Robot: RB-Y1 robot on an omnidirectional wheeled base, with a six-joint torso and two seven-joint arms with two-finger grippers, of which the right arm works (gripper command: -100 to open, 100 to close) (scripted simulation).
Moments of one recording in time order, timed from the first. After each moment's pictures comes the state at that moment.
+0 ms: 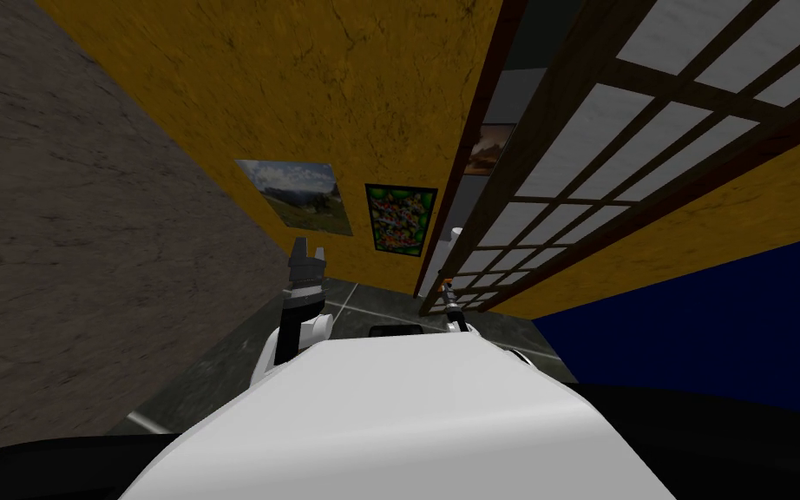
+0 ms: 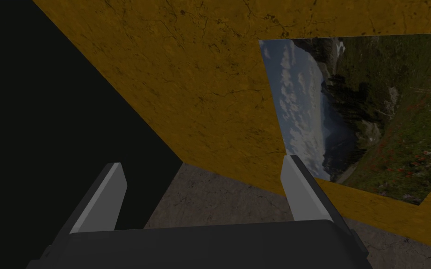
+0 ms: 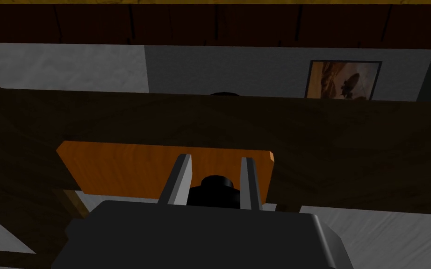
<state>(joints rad) -0.09 -0.25 0.02 -0.50 -0.14 -0.95 -0.20</state>
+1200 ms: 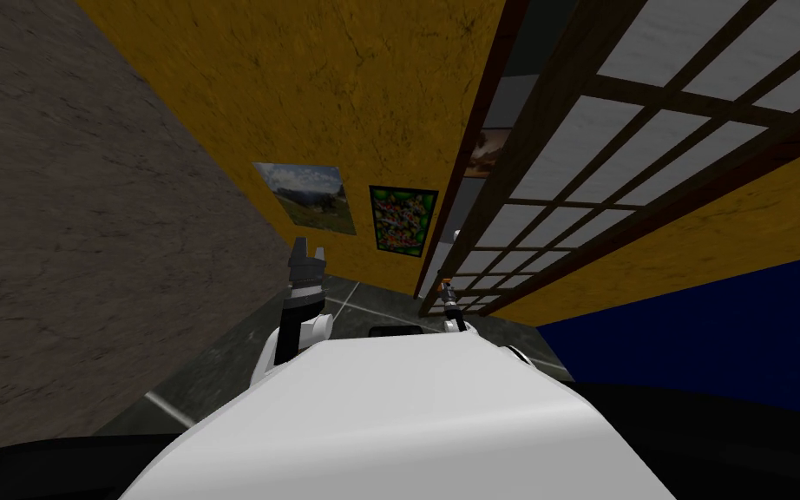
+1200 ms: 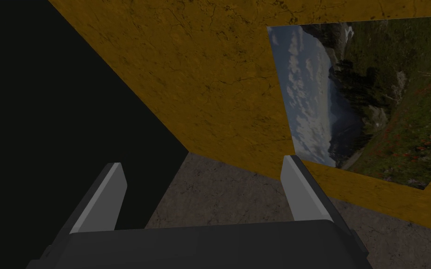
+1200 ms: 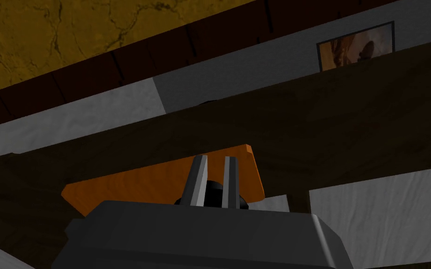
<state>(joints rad) -0.11 -0.25 0.06 -0.49 -0.21 -0.96 -0.47</state>
